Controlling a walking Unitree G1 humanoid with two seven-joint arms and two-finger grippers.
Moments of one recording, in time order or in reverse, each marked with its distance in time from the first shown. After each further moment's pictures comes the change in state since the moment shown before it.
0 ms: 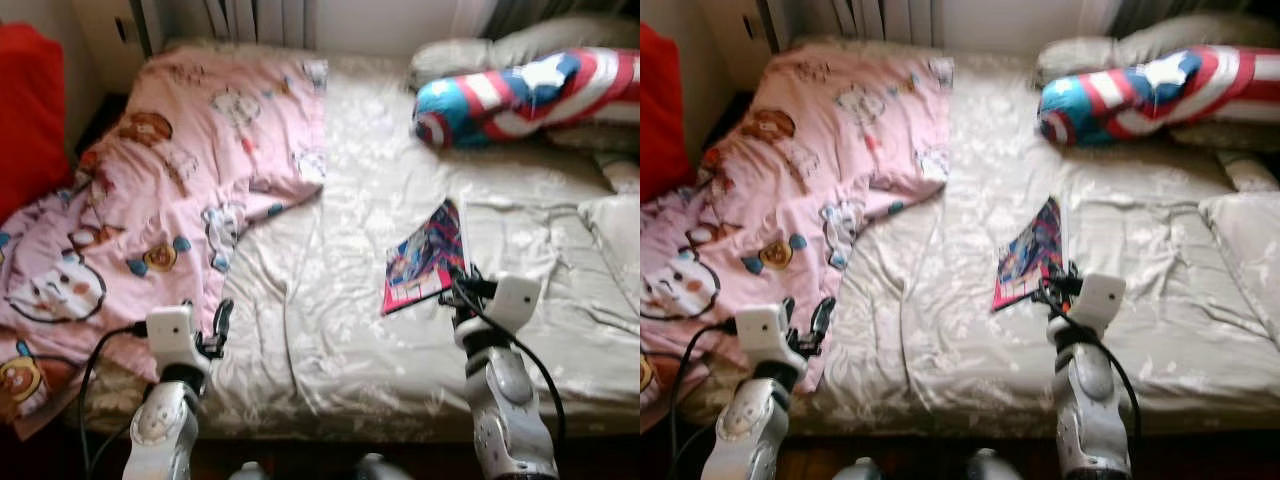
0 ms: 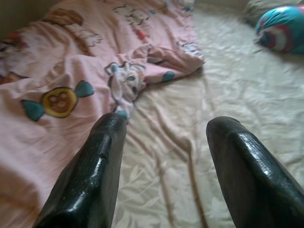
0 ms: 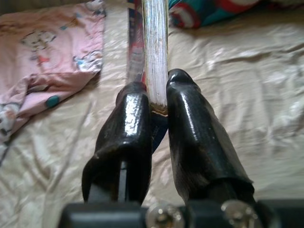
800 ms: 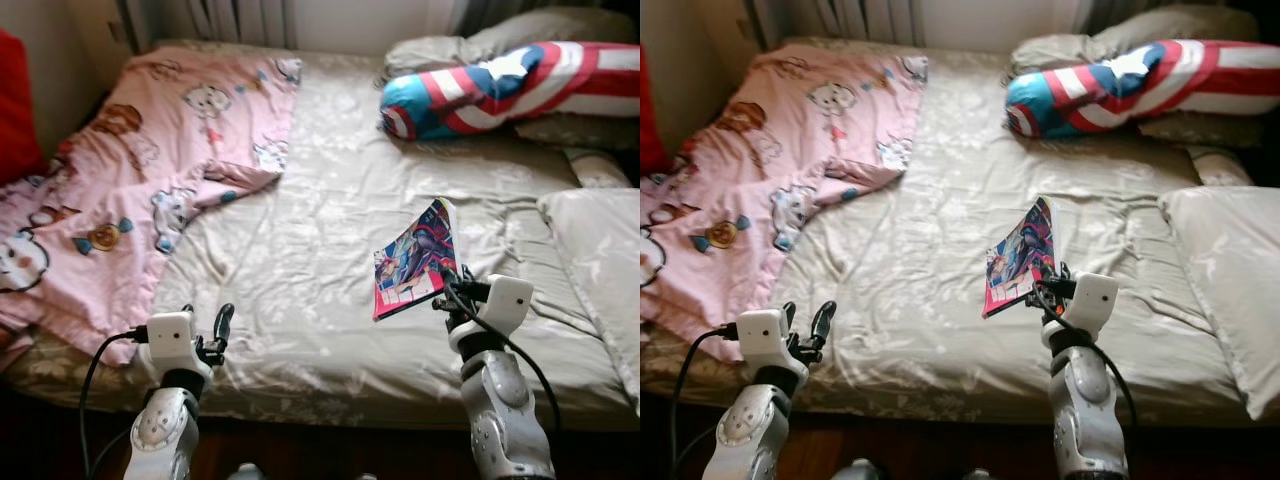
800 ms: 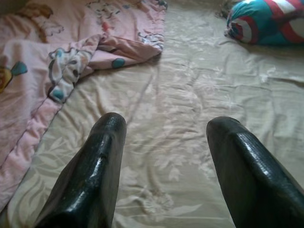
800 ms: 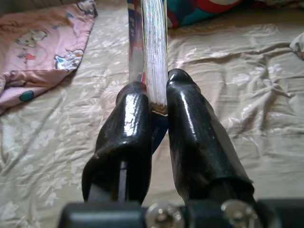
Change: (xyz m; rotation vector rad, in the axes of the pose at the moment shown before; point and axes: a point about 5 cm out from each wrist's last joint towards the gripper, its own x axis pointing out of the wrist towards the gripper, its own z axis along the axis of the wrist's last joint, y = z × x) left arm -0.003 0.000 -0.003 0.000 0.013 -0.003; right arm -0.001 0.007 -0.004 0.007 0.014 0.044
